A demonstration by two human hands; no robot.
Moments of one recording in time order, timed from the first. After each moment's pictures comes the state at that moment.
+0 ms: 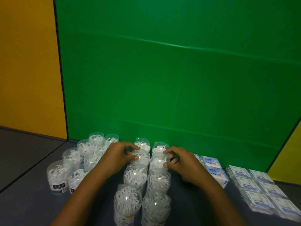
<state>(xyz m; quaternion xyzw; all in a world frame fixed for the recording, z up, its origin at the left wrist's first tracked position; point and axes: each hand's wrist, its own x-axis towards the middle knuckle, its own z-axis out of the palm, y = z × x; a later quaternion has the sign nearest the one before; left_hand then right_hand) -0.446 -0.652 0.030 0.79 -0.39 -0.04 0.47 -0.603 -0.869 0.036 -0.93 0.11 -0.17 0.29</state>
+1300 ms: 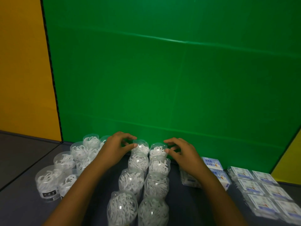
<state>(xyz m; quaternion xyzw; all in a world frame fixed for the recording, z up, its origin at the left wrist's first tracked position) -0.409 -0.678 0.031 0.79 -0.41 0.03 0.45 -0.579 -0.892 0.044 -0.92 0.11 -0.24 0.30</state>
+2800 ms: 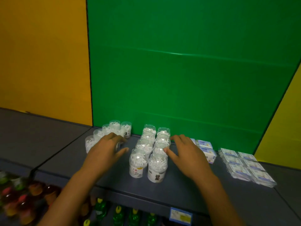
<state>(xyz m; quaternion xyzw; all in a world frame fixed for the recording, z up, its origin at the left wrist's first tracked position) -0.573 -0.524 0.058 0.88 -0.36 0.17 0.27 -0.718 -0.758 0.078 -0.96 0.13 -0.23 0.04</state>
